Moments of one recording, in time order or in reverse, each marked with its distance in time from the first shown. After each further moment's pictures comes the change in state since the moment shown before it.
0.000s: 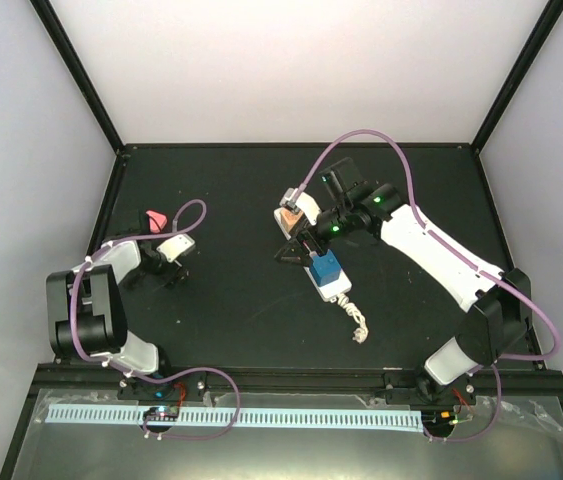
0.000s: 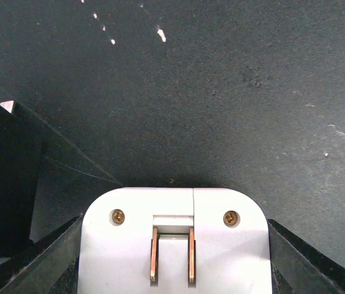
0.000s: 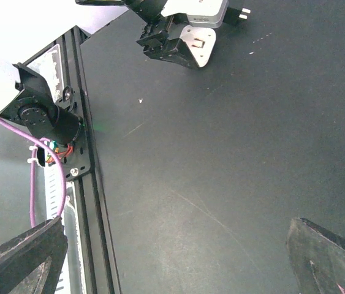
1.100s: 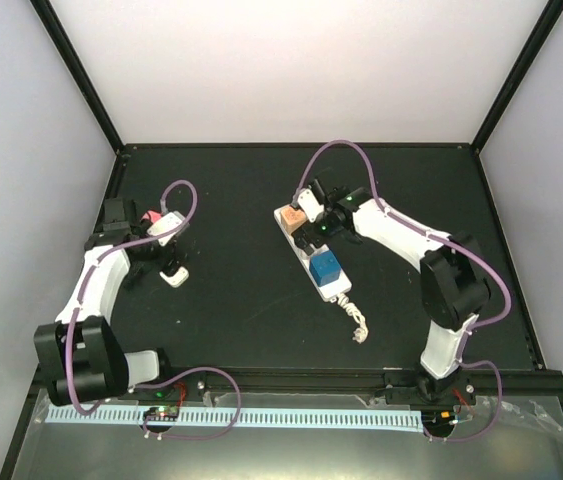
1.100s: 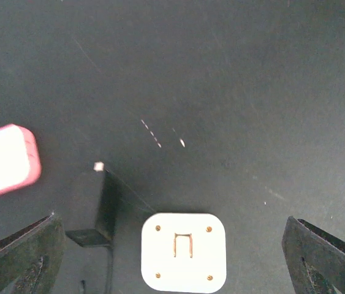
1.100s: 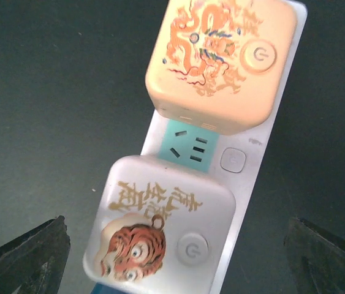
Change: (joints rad) left arm -0.003 -0.240 0.076 -0.108 0.114 -0.048; right arm -0.045 0.239 -0.042 0.156 0.584 0.047
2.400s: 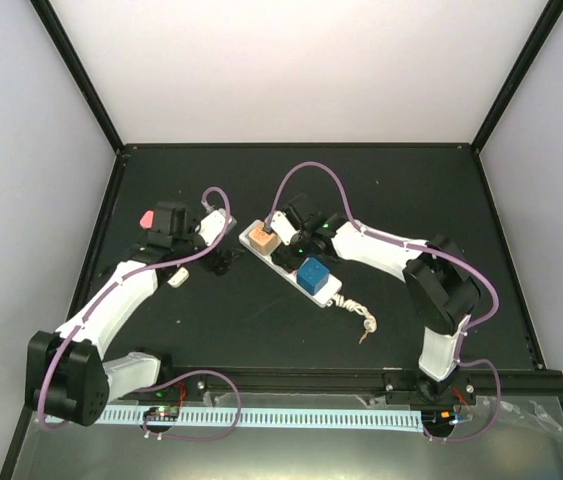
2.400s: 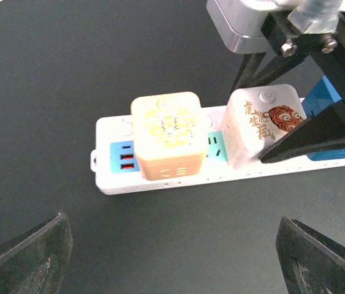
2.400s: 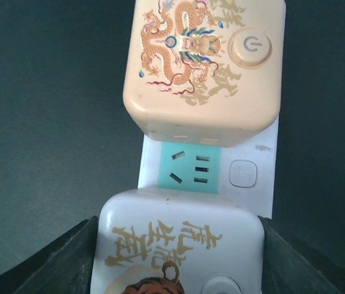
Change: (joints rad) left arm -0.395 -0.121 -0.081 0.293 0.136 -0.421; right arm 0.167 0.041 -0.108 0.215 -0.019 0.004
